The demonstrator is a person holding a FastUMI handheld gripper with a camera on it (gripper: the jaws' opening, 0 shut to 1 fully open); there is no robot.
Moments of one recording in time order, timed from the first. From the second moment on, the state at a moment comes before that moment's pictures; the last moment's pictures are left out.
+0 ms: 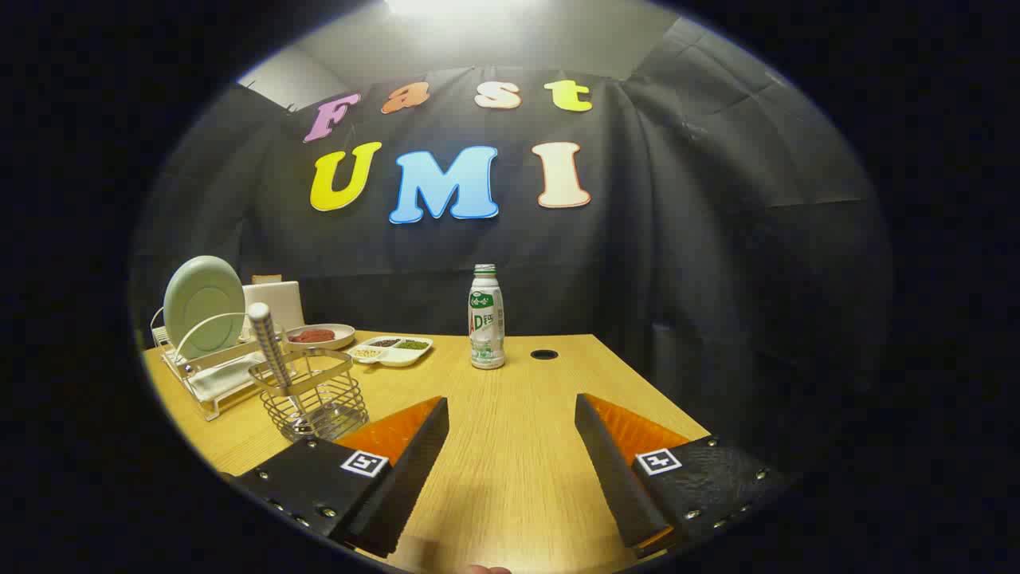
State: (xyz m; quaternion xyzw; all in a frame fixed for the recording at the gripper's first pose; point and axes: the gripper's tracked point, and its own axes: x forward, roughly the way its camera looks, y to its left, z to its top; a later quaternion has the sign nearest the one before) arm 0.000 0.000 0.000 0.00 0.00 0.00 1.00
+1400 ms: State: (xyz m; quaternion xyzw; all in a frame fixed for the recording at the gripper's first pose) arm -0.100 0.284 0.173 0.05 0.03 -0.01 1.00
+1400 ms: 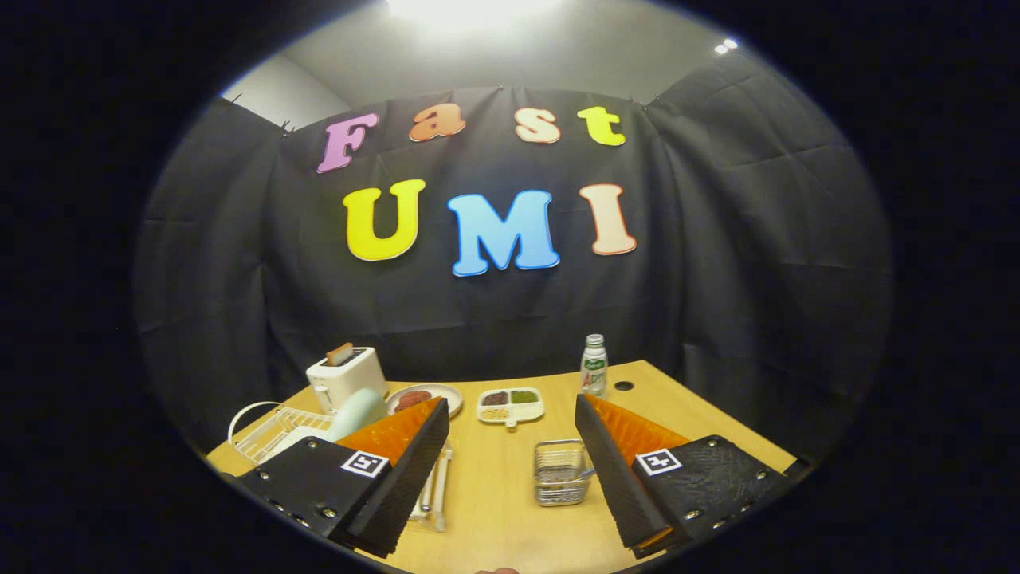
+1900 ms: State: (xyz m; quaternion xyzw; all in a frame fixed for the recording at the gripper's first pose) arm -0.016 0.432 0.105 0.15 0.17 0.06 0.97
